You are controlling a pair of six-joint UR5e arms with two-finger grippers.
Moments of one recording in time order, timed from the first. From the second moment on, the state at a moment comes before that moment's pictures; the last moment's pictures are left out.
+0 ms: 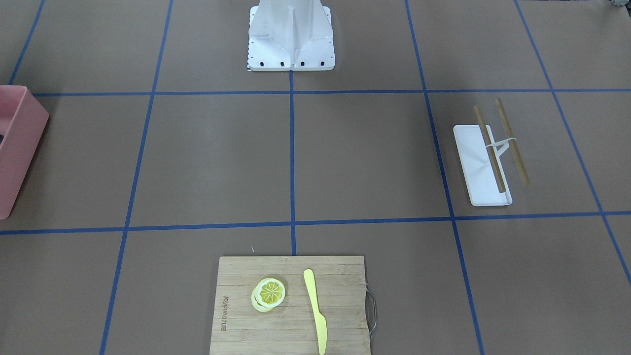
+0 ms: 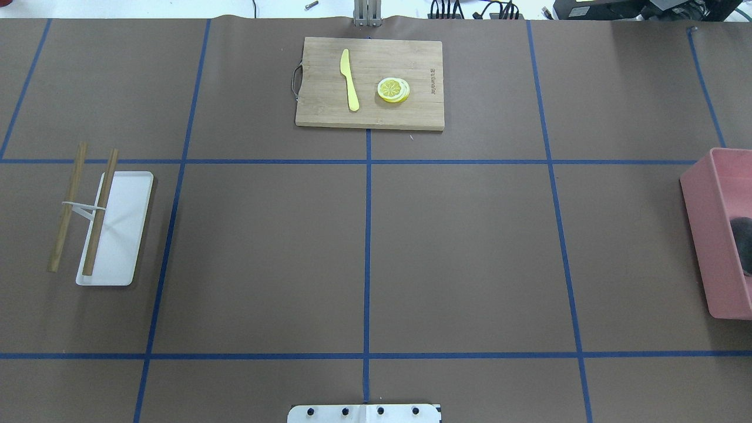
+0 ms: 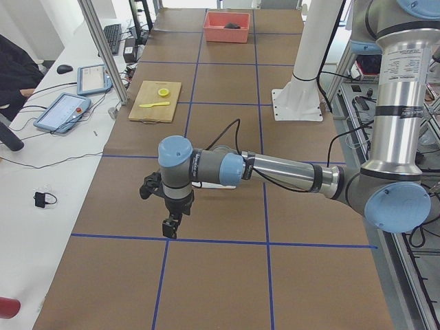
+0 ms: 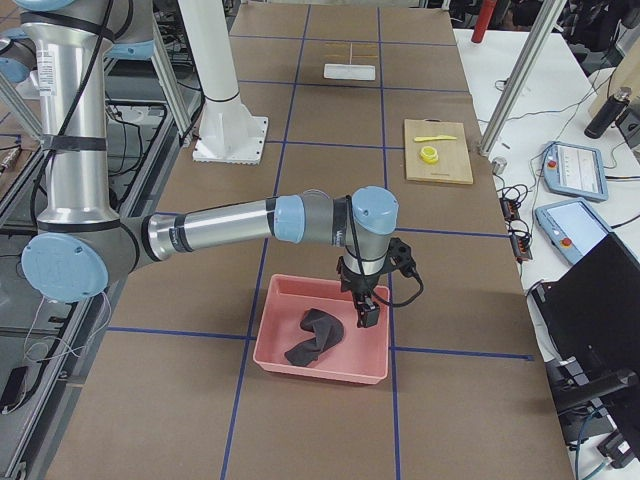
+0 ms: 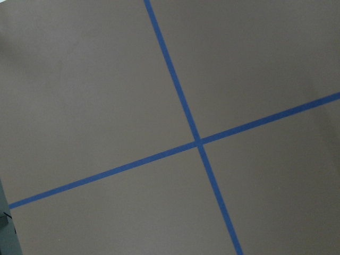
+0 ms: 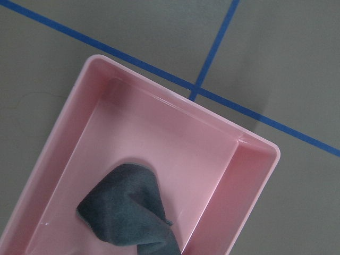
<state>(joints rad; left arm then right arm) -1.58 -1.57 -1.70 -1.52 -2.16 0.26 1.57 -1.58 1.77 -1.81 2.23 -0.42</state>
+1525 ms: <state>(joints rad) -1.62 -1.56 -1.65 -1.55 -2.27 0.00 1.64 -1.55 1.58 -1.65 2.34 -0.18</state>
